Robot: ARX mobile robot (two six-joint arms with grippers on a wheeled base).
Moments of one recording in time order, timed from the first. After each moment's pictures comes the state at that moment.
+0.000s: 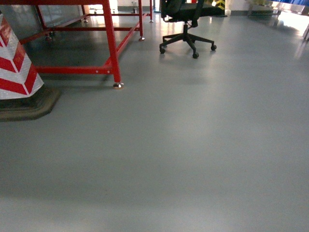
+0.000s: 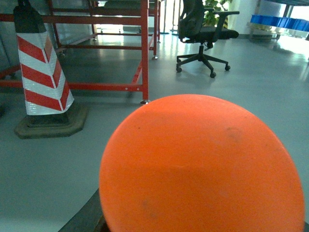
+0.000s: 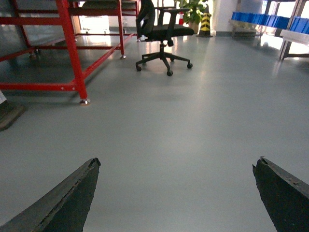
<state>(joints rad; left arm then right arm) 0.00 0.01 0.01 -0.01 0.00 -0.01 0.00 0.00 0.01 0.00 0.00 0.00</state>
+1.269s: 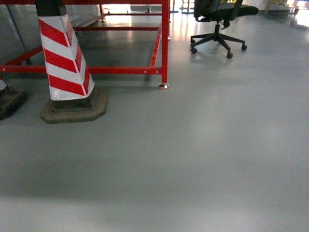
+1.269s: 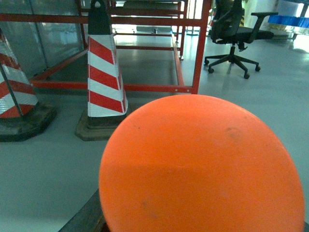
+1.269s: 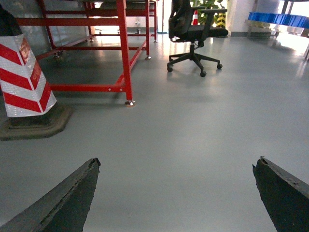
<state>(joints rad) 0.00 0.01 0.01 -0.01 0.00 -0.01 0.00 0.00 0.01 0.00 0.00 0.00</state>
